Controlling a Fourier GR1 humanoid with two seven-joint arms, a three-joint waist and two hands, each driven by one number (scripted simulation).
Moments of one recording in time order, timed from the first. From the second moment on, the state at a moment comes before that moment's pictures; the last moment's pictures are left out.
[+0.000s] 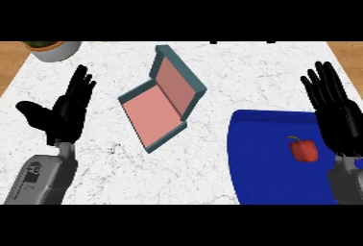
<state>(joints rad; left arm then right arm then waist) -0.28 0.25 -0.03 -1.40 0.23 0.20 0.04 -0.19 -0.33 -0.04 -1.57 -0.40 0.02 -0.06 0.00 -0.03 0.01</state>
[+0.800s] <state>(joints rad) -0.05 0.35 -0.13 -1.48 0.00 0.23 0.06 -0.15 -0.40 -0.16 -1.44 -0.06 -0.14 -0.44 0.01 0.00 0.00</state>
